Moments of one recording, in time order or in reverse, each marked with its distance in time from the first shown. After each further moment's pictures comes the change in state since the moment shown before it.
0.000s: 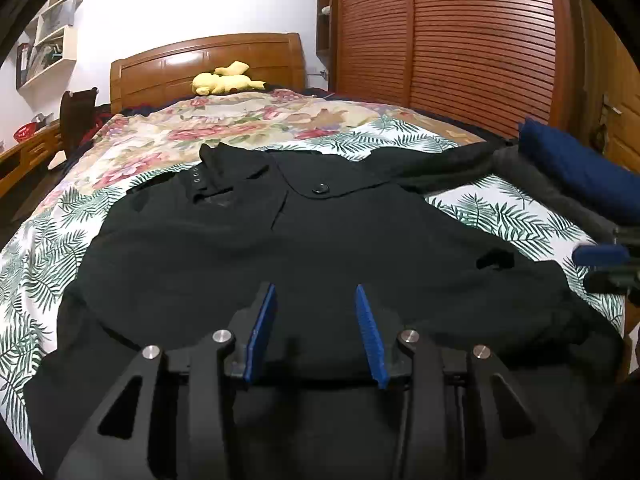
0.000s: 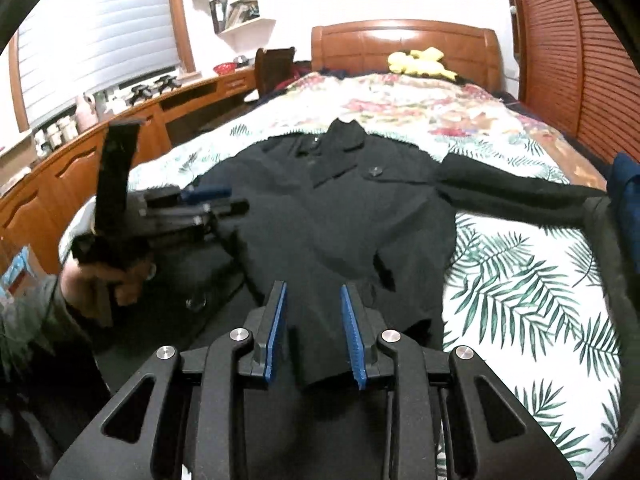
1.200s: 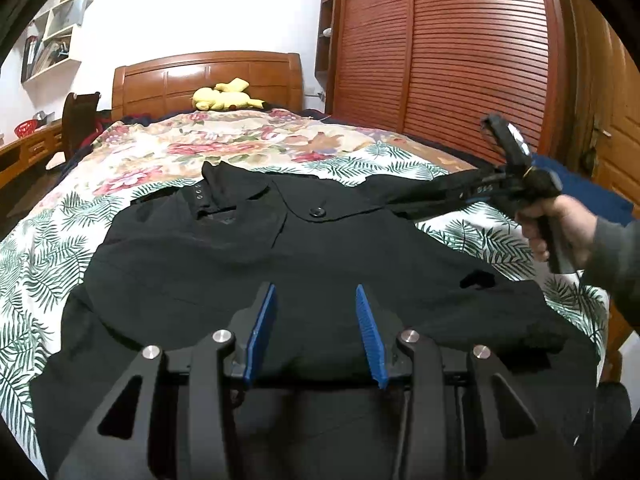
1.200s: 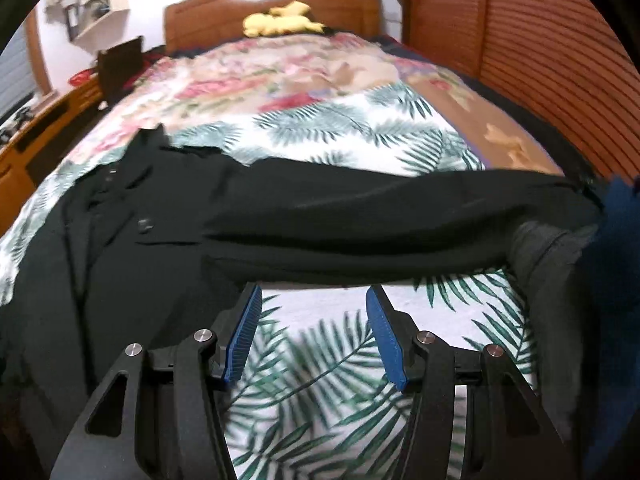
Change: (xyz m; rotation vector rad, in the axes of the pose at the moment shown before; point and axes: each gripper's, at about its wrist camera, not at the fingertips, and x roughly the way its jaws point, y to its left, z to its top) left arm -0.027 0.014 0.004 -0.042 -0.082 -0.039; right arm 0.110 -0.199 0.081 0.263 0.166 -0.372
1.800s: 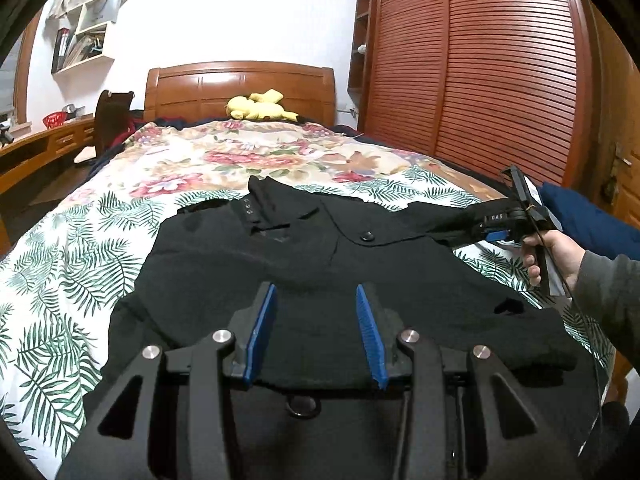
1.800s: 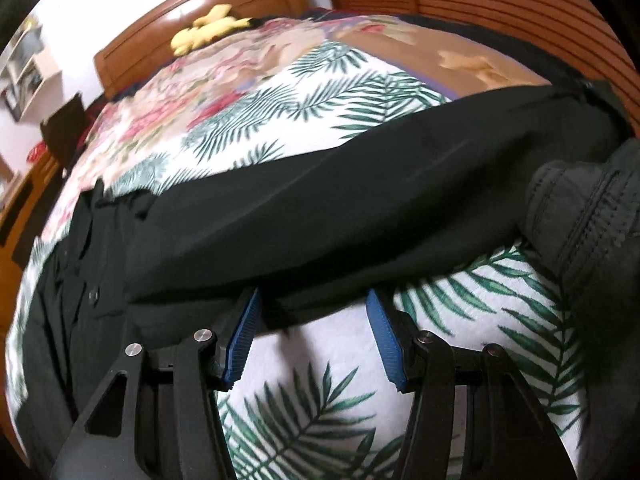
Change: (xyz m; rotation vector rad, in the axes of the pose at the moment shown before) left arm -0.020 0.044 0.009 -0.069 -0.050 0.081; right arm 0.049 -0.057 0.009 0.316 0.035 0.019
